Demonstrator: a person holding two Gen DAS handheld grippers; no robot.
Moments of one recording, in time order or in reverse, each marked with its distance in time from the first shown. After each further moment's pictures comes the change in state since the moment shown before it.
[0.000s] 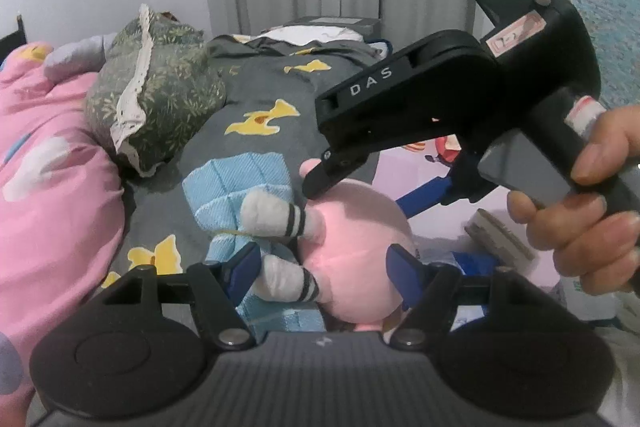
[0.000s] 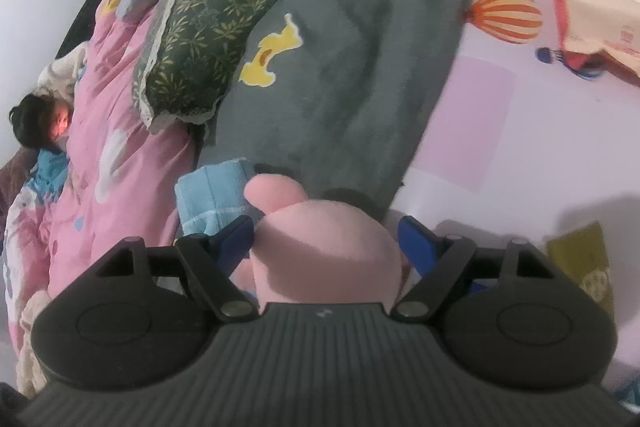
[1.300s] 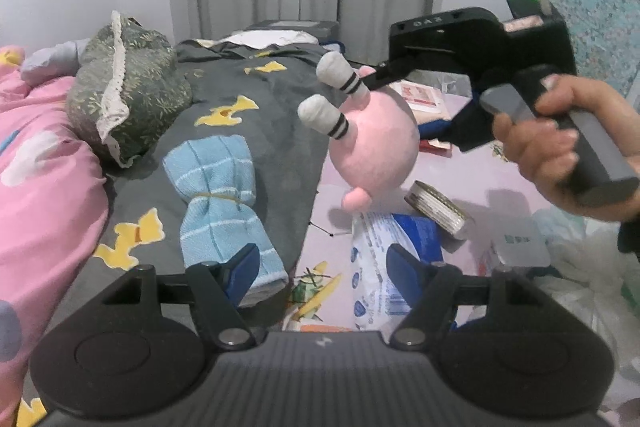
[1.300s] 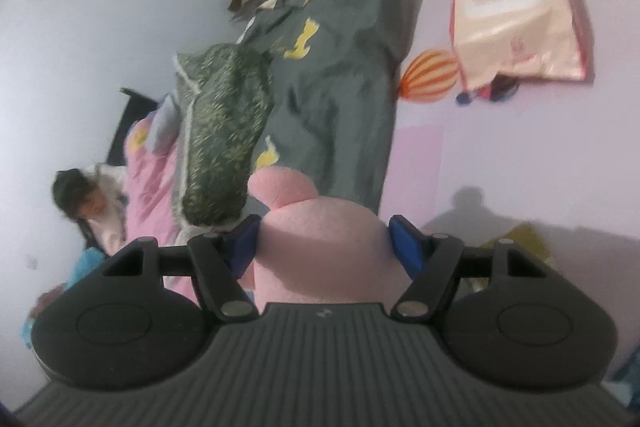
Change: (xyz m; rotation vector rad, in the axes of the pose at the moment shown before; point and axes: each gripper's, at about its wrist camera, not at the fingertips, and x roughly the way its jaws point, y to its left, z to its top) left arm -0.050 -0.007 -0.027 0.041 -0.007 -0.133; right arm -0.072 -0.066 -0.018 0.253 -0.325 0.119
